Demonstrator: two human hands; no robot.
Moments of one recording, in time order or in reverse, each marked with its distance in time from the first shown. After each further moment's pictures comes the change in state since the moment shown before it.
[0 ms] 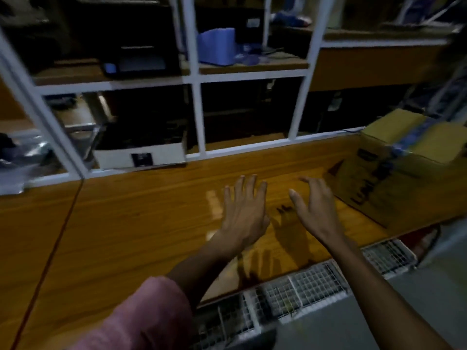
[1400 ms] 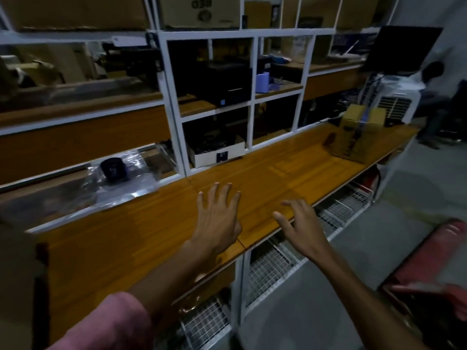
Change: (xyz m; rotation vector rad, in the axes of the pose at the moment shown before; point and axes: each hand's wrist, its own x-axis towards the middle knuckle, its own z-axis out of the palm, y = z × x) left_hand -0.413 -0.384 -0.336 0.090 -0.042 0.301; right_hand -0.337 -0.572 0.076 -0.044 -0.005 0.227
